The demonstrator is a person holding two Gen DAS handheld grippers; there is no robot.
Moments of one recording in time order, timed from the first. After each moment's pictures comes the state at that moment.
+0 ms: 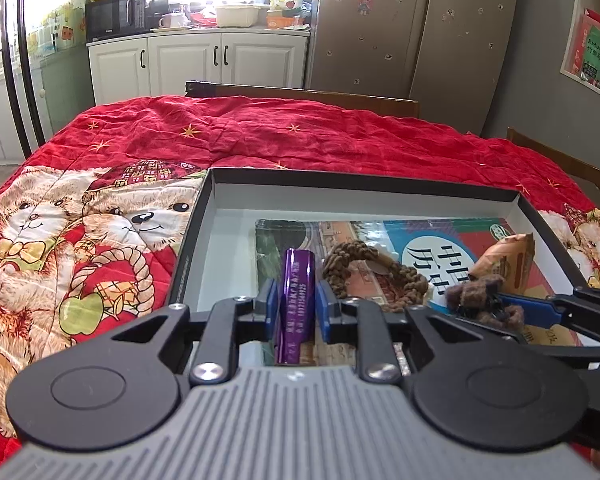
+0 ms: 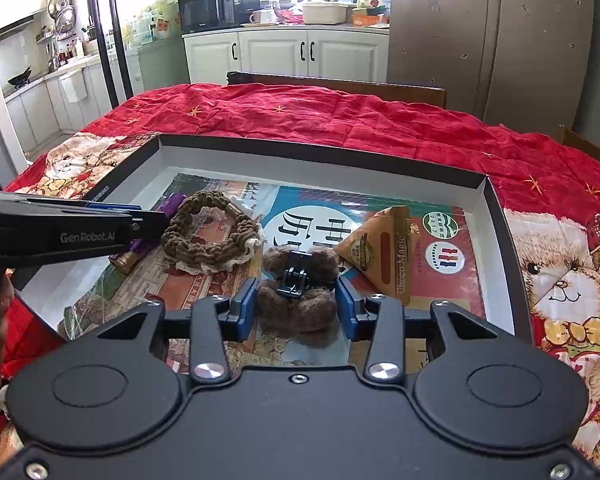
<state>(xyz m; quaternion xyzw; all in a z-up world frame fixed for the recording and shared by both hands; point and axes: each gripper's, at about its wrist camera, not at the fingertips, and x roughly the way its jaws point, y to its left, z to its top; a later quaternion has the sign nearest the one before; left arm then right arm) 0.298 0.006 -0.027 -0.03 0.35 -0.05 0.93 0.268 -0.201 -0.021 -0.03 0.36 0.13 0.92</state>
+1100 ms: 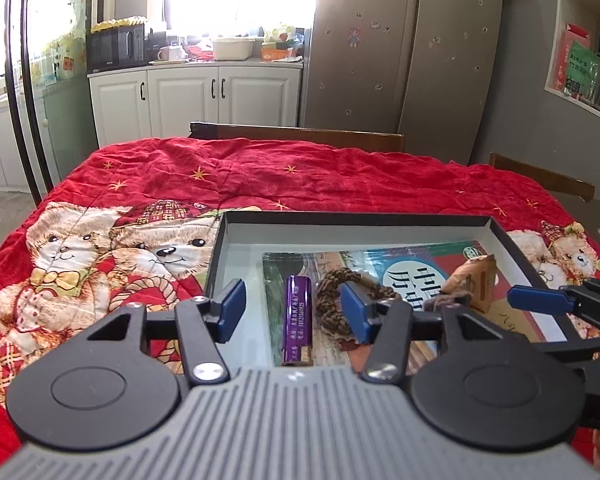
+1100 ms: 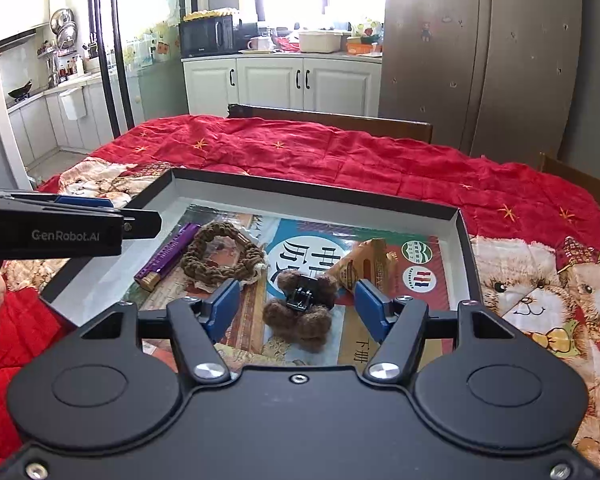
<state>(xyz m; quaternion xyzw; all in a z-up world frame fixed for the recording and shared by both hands) 0.259 0.012 0.016 -0.02 0.31 -0.05 0.95 0.232 -0.206 0.016 -0.04 0.32 0.12 0.94</state>
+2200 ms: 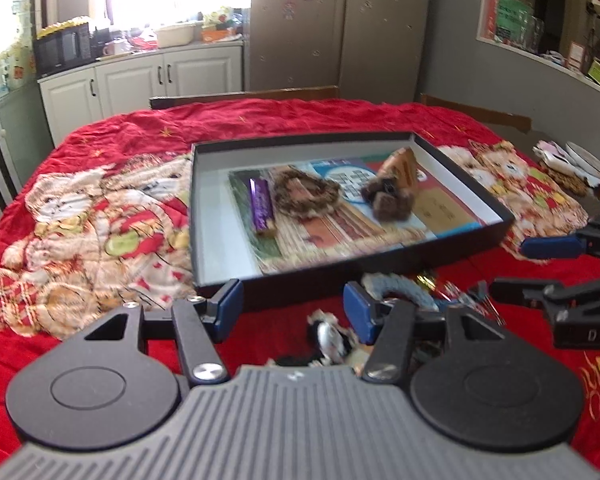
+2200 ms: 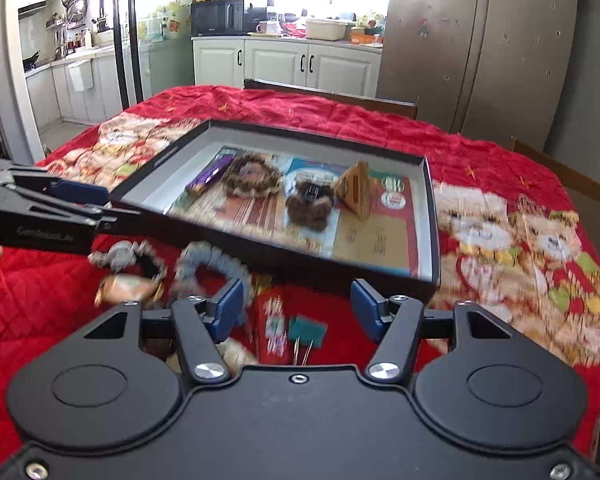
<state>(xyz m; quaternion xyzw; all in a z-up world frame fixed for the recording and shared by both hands) 0.158 0.024 0.002 0.03 0.34 -0.15 0.93 0.099 -0.219 0.025 -0.07 0.35 0.12 0.93</state>
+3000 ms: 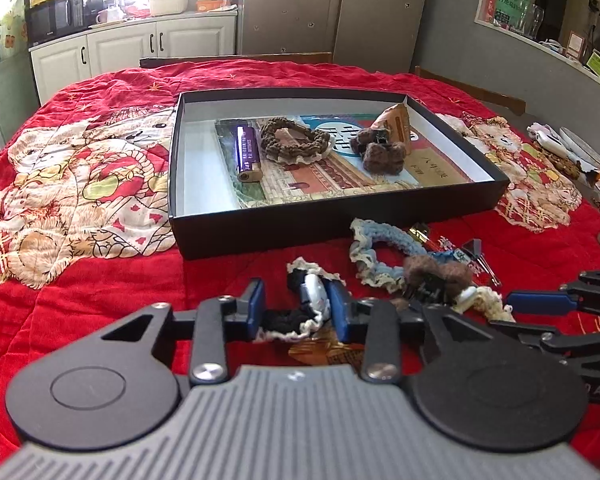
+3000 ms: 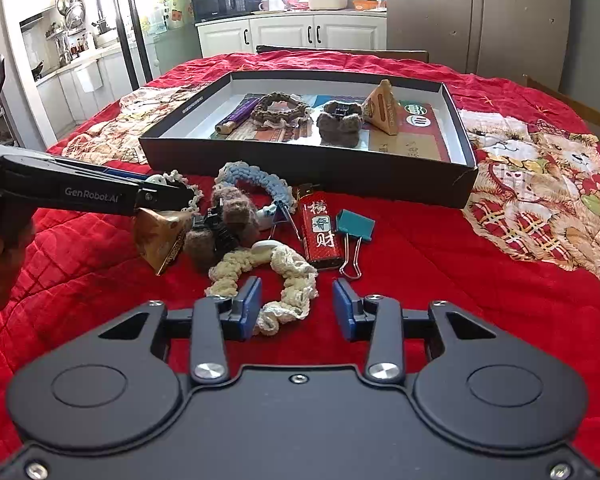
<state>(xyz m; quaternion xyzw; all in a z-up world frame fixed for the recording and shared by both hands) 0.151 0.025 -0.026 0.01 0.38 -0.16 0.91 0.066 -0.219 -0.012 -0.01 0.39 0.14 0.91</state>
